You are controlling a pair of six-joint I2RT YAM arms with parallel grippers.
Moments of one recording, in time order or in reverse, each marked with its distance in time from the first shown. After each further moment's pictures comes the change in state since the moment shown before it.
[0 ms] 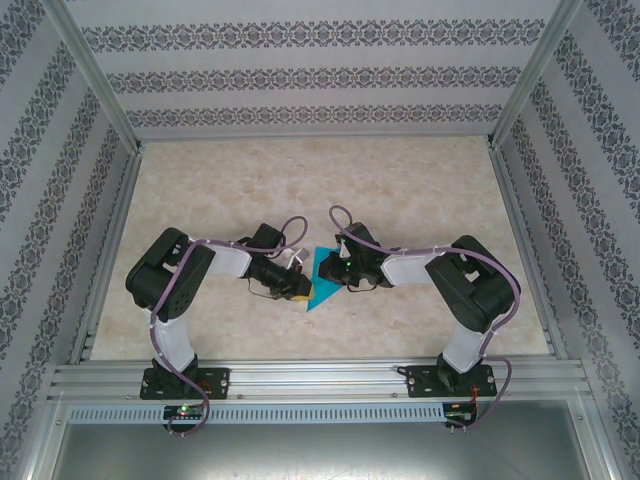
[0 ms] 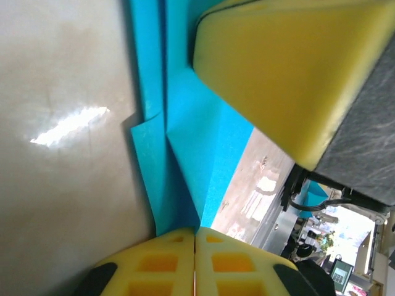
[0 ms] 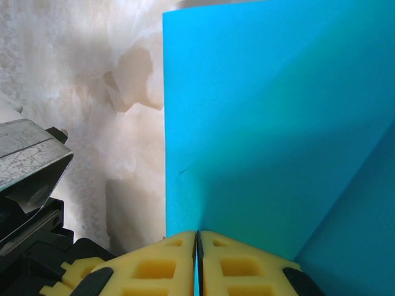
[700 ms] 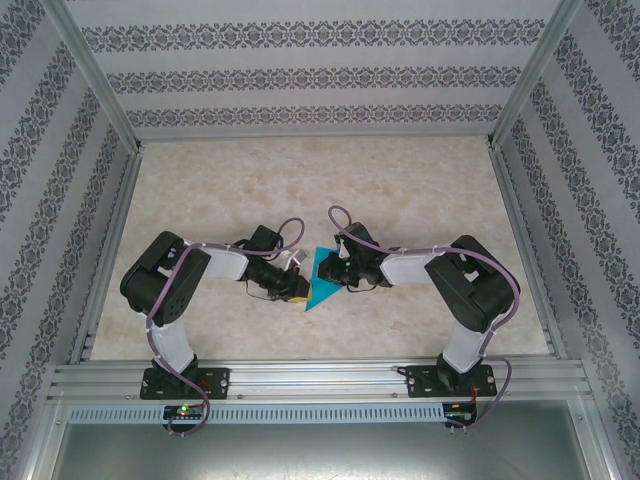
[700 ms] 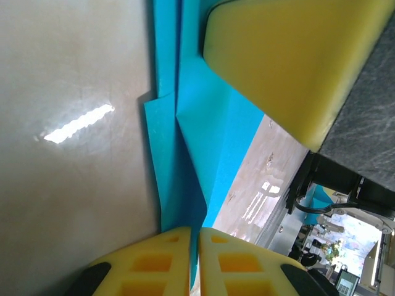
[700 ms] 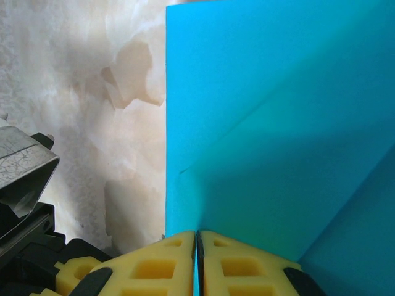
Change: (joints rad) left arm 0.000 -0.041 -0.036 0.006 -0.031 -0.018; right arm 0.002 0.002 0.009 -0.018 0.000 0.000
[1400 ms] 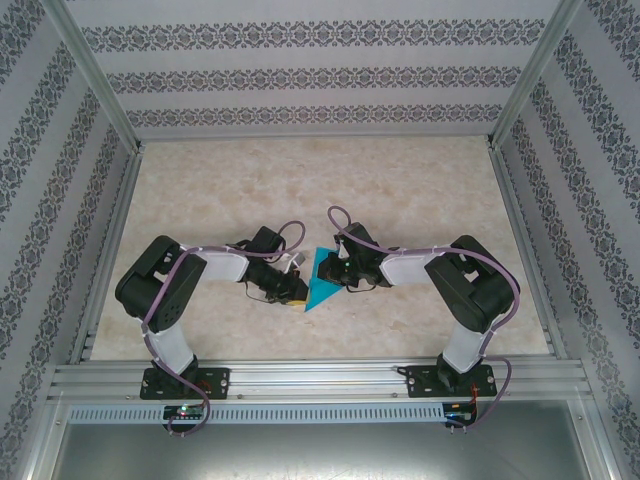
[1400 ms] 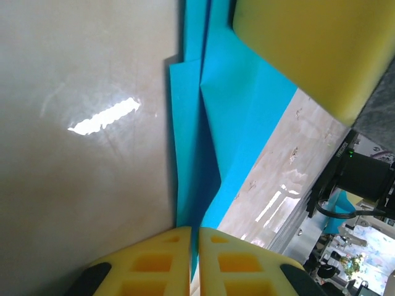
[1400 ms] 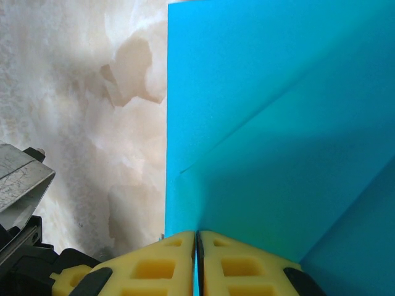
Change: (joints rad) left arm -0.034 -0.043 0.010 -0.106 -0.099 0.000; right arm 0.005 0.000 0.003 -0.007 0.004 0.000
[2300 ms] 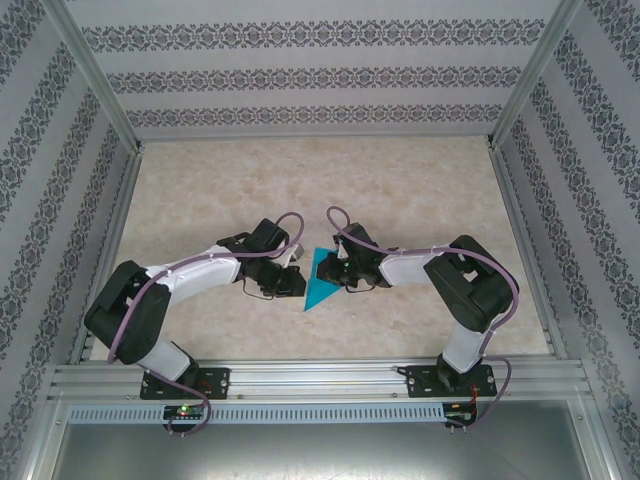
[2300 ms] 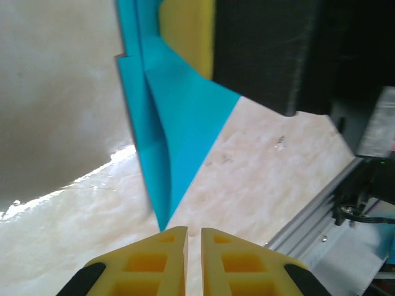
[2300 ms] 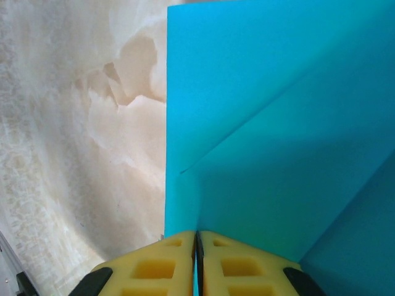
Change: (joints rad) left arm -0.076 -0.230 0.076 -0.254 -0.237 0.010; right arm 0.006 0.006 -0.001 0.013 0.000 0.000
